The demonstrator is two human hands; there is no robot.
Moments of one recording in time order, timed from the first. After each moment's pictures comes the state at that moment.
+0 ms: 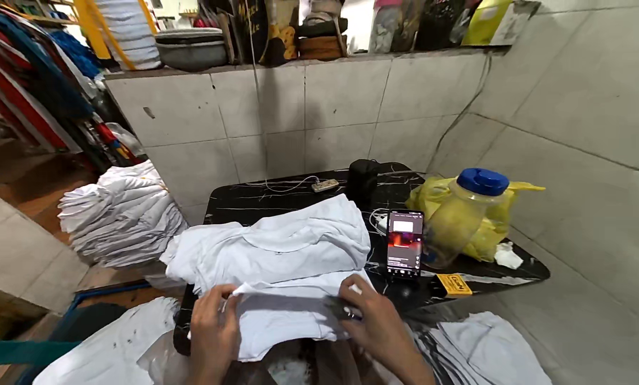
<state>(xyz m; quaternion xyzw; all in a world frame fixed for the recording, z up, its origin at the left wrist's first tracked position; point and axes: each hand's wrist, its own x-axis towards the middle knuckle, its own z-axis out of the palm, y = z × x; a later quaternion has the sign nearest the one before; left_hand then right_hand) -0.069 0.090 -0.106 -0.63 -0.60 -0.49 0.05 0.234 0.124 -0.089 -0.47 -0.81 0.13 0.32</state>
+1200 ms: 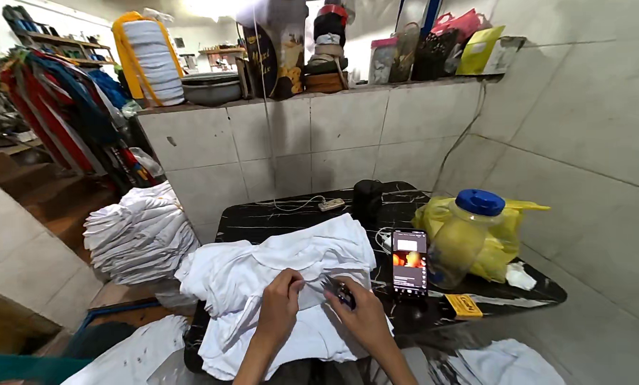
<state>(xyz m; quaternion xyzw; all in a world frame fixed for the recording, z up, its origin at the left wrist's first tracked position) -0.001 0.176 -0.120 -0.72 -0.50 -0.48 -0.07 0.212 0.169 -0.122 -0.52 -0.73 0.14 0.42</state>
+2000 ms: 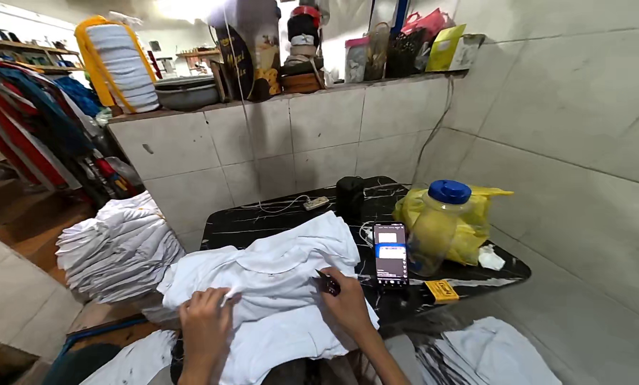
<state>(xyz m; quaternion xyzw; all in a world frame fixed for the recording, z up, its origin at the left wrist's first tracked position) -0.093 0.134 -0.099 -0.67 -0.63 -0.37 0.15 0.204 0.180 -0.111 -0.52 -0.69 0.16 0.47</state>
